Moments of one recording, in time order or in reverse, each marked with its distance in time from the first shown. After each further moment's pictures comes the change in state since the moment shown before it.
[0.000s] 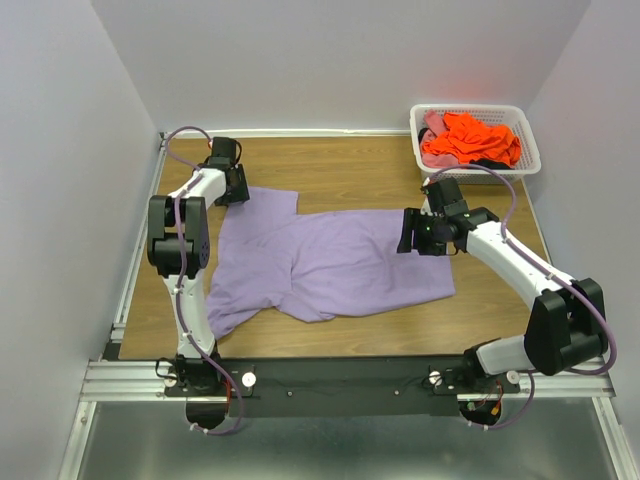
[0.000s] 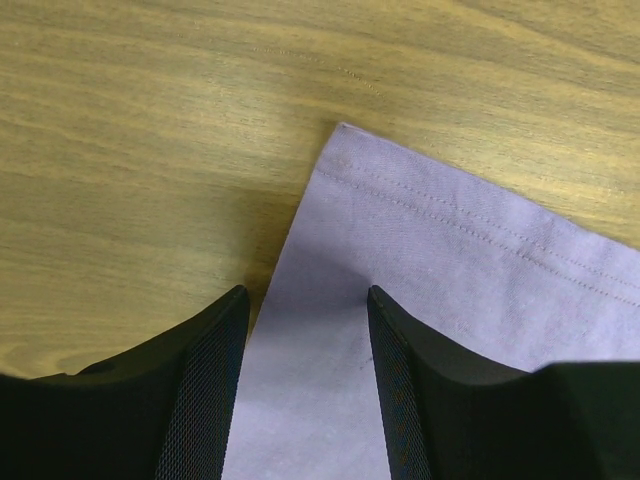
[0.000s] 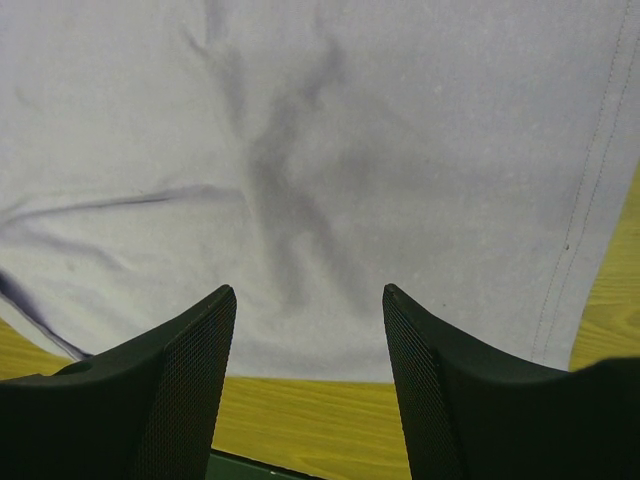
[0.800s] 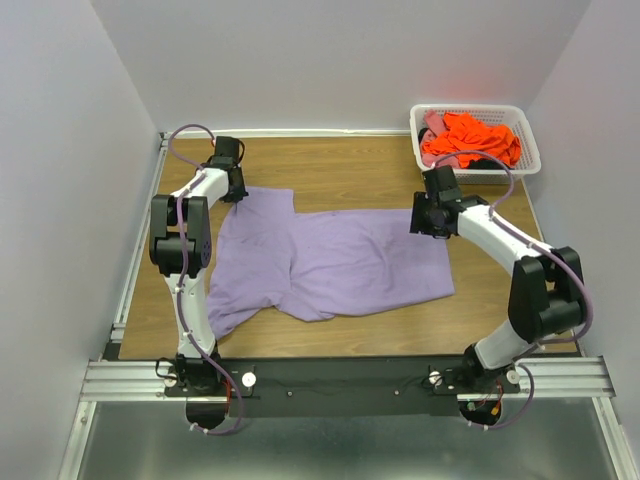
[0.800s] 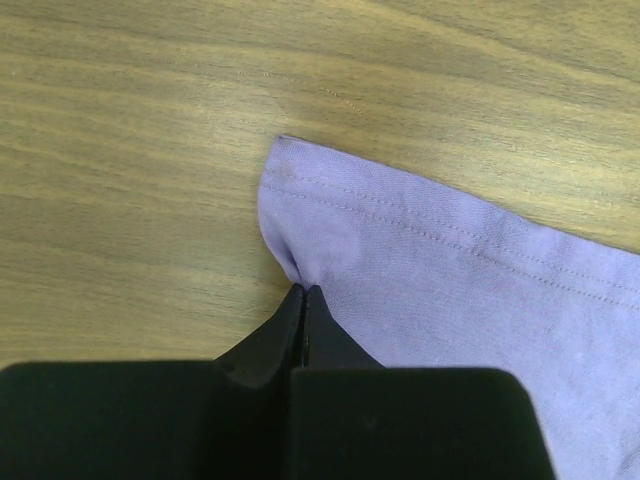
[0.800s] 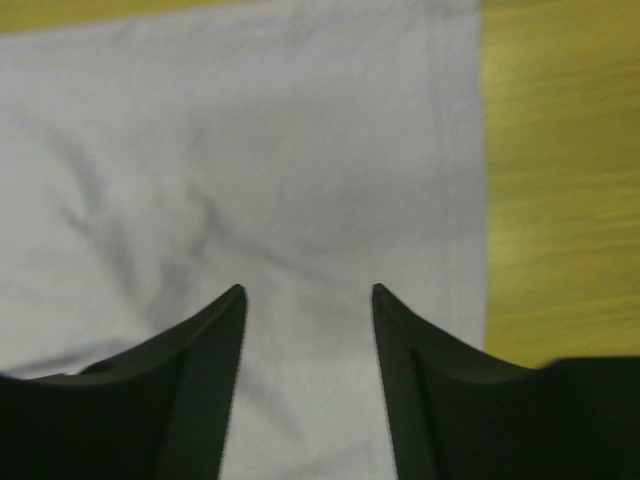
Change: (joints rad) left arm -0.013 0.016 0.014 0.017 -0.023 0.023; right arm -0.043 0.161 0.077 0.115 0.217 -0.032
